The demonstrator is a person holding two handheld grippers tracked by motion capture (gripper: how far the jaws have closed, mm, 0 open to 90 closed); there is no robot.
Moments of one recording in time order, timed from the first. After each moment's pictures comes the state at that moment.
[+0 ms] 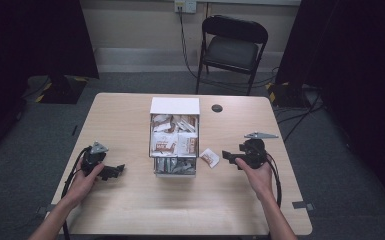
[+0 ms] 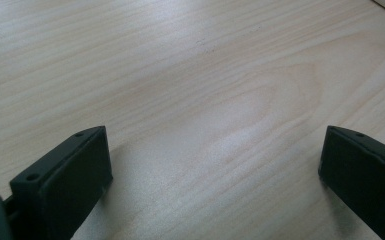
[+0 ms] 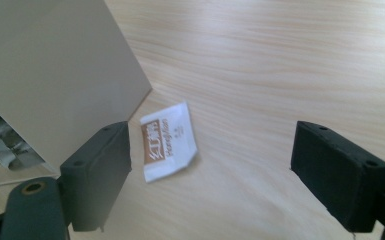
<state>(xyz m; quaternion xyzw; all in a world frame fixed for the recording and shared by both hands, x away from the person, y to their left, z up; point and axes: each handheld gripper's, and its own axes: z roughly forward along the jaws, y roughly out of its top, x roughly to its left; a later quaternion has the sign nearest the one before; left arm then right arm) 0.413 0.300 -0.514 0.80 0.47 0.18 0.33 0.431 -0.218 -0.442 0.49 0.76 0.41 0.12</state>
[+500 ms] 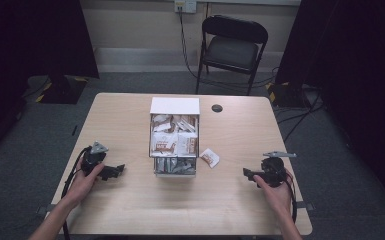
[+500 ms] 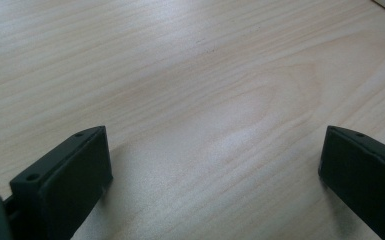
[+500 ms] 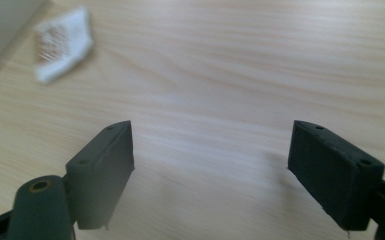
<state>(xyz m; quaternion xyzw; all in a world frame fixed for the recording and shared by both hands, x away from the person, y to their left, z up) 0.413 0.300 -0.514 0.80 0.47 0.18 0.33 0.392 -0.276 -0.477 0.55 0.75 0.33 0.15</state>
